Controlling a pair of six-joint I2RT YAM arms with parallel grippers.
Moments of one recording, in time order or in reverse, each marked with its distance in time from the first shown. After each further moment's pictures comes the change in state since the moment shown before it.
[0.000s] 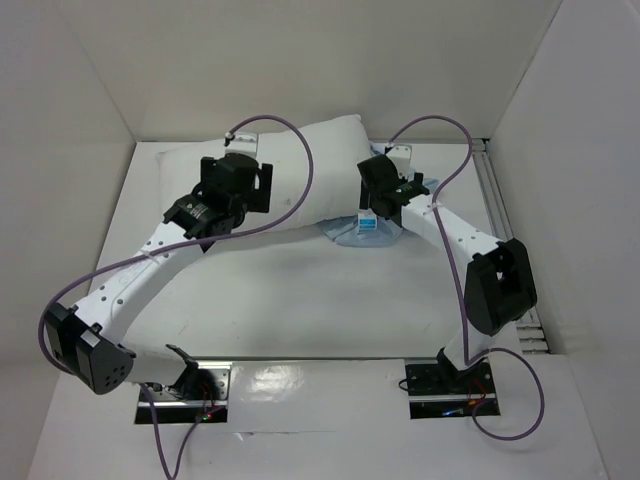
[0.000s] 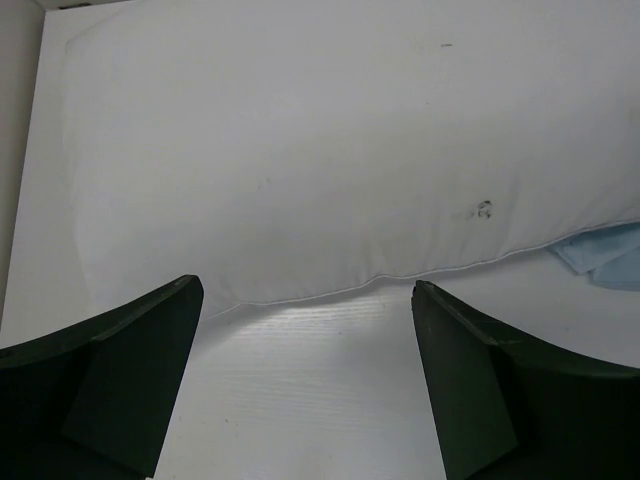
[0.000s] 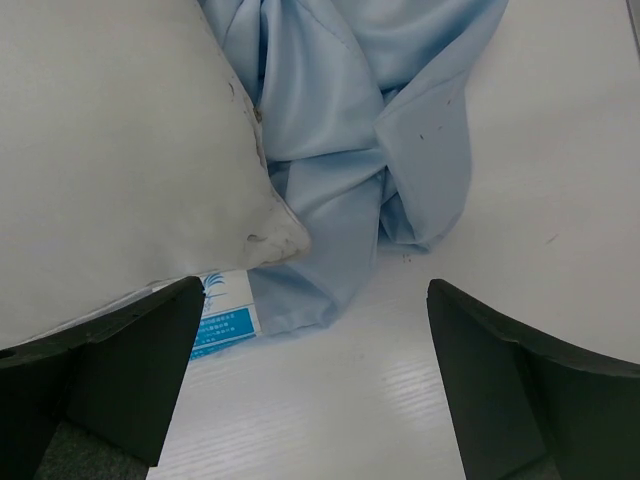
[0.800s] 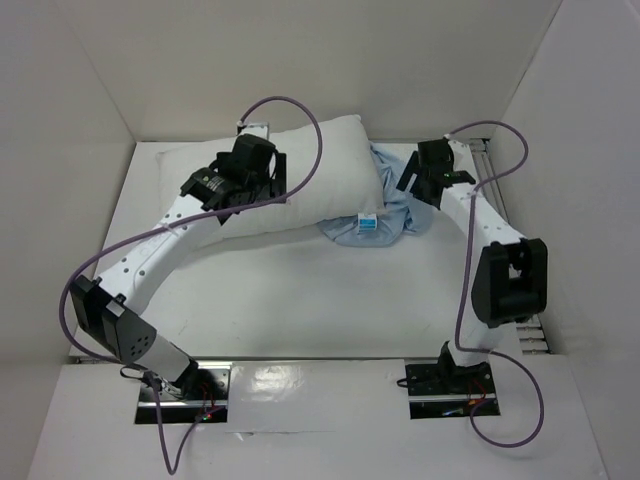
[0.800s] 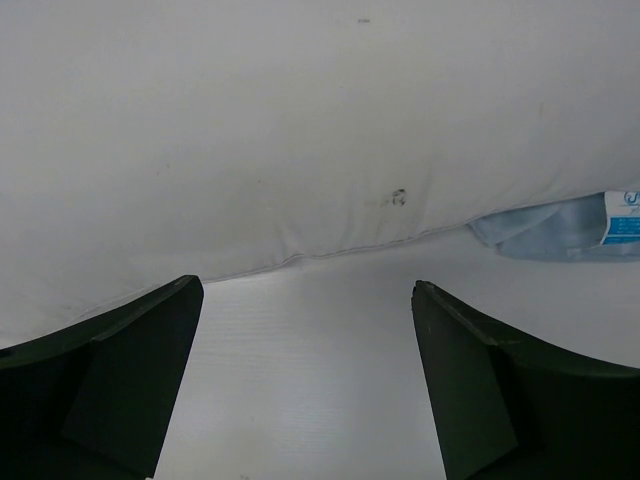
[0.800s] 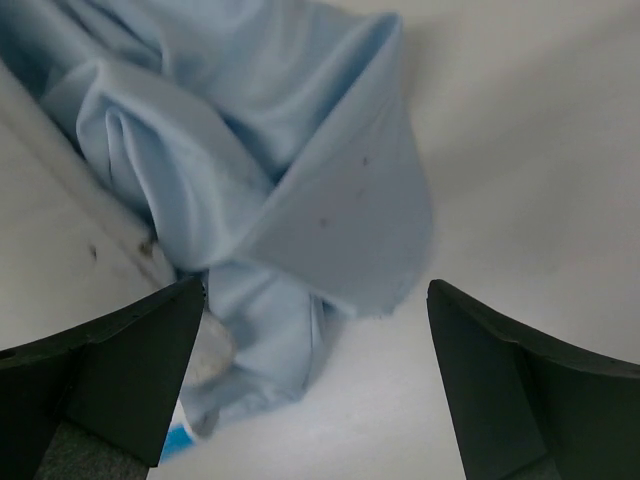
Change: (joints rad) left arm 0.008 0.187 0.251 -0.194 0.143 -0.194; right arm -0.311 -0.025 -0.031 0.051 -0.294 0.071
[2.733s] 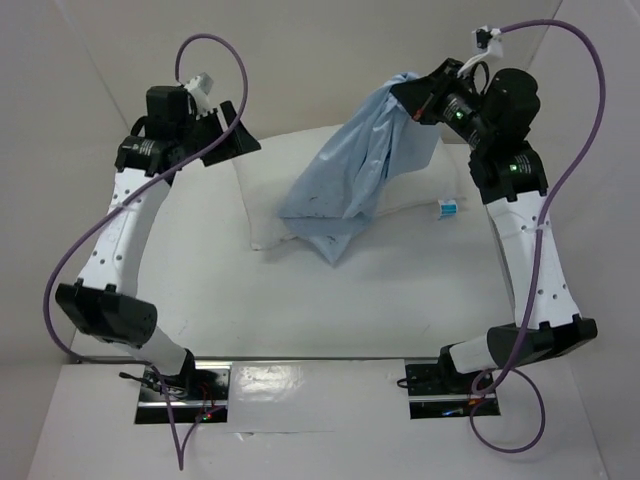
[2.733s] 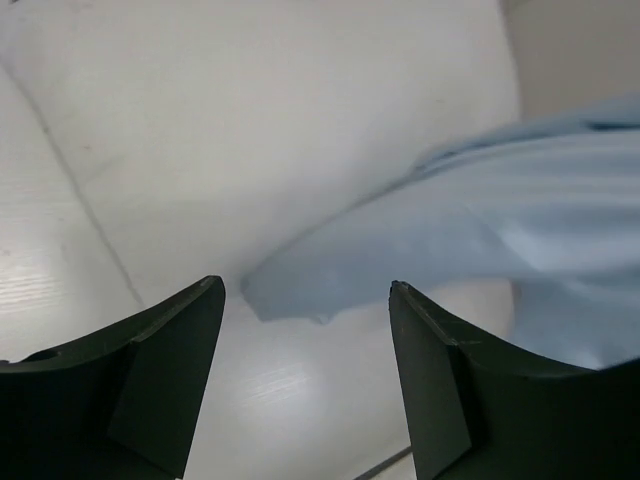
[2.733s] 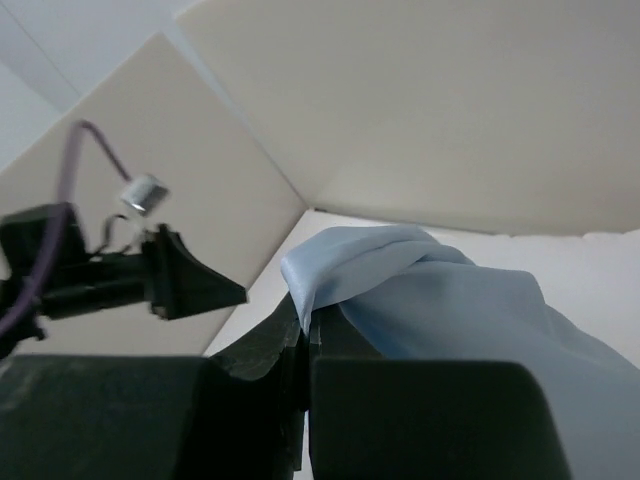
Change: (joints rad) left arm 0.411 0.099 0.235 0.006 0.760 -0.101; right arm 0.014 -0.233 0.556 0.136 -0.731 0.014
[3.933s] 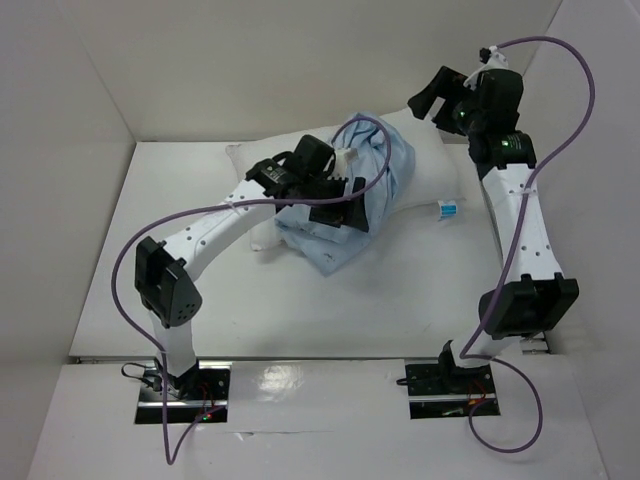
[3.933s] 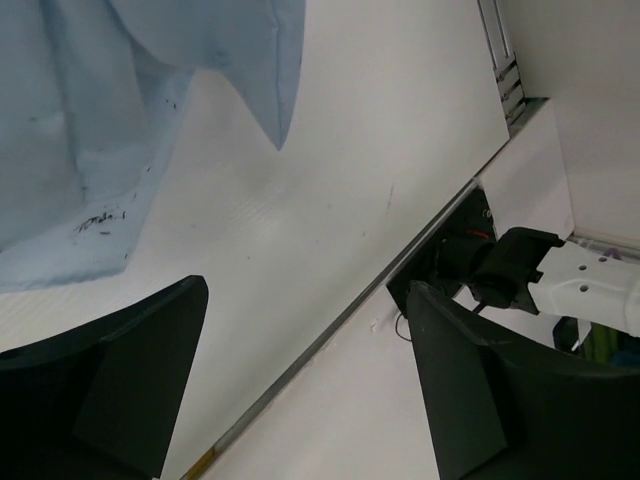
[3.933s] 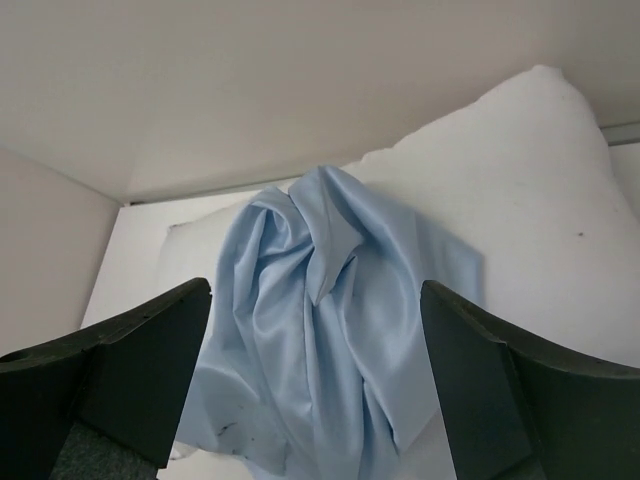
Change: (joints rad) left arm -0.549 0.232 0.029 -0.043 0.072 0.006; right arm -0.153 0.188 -0.028 -0.136 0.171 -0.106
